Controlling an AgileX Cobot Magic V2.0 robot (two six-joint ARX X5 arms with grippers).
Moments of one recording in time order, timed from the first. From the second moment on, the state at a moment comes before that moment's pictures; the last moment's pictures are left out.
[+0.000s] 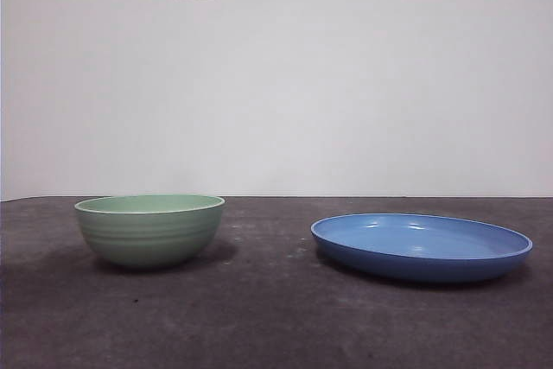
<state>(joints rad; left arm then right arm) -0.21 0.70 0.99 -1.09 0.46 -0.02 0.12 0.68 1.03 -1.26 -0.52 -0.08</state>
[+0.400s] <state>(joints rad) -0.21 0.70 0.99 -1.09 0.46 -0.02 0.13 0.69 1.03 -1.26 -0.52 -0.07</state>
